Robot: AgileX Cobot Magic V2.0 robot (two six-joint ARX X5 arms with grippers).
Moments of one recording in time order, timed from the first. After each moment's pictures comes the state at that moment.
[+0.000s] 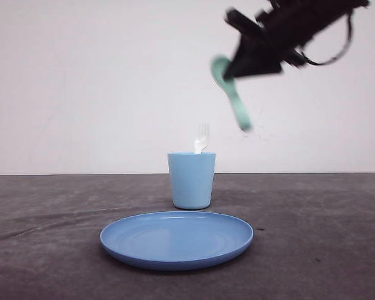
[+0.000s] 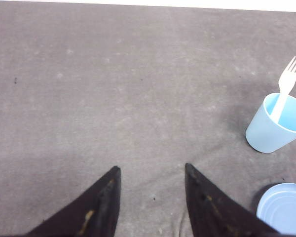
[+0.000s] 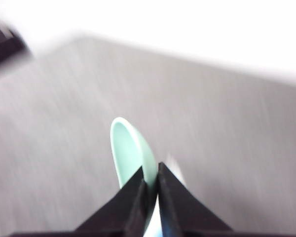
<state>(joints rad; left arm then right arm) -0.08 0.78 0.80 -0.51 0.16 -0.04 0.41 1.50 1.07 0.17 -0.35 0.10</state>
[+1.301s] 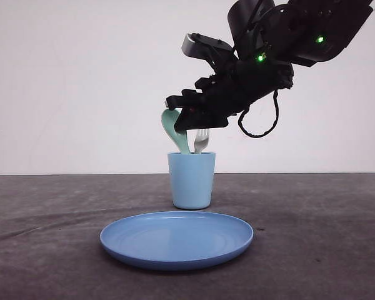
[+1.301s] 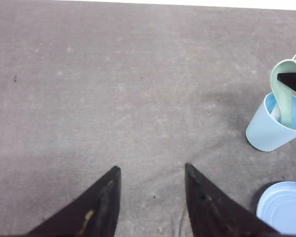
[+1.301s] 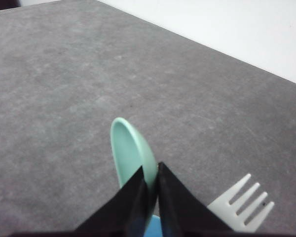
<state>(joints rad) -0.08 0.78 0.80 -0.52 0.16 -0.04 0.55 1.84 1.07 0.47 -0.21 -0.09</state>
